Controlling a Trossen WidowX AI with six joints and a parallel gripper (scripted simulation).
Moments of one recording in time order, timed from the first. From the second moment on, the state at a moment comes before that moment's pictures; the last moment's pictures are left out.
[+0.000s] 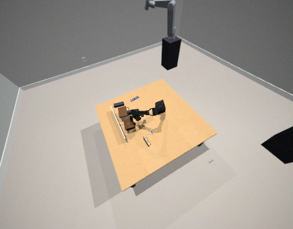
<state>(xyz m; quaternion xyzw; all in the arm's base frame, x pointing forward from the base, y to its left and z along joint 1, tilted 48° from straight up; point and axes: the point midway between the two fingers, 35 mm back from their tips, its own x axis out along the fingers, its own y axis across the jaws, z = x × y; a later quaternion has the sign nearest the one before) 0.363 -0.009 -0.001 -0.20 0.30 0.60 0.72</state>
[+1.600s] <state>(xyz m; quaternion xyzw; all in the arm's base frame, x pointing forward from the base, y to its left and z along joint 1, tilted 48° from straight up) 0.397 -0.012 -0.005 -0.20 0.30 0.60 0.72</state>
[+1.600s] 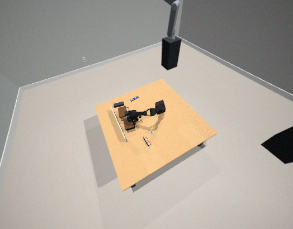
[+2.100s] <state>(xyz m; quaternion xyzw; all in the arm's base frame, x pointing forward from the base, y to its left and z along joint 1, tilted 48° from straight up) 0.396 -0.012 -0.005 -0.20 0.30 0.60 0.71</state>
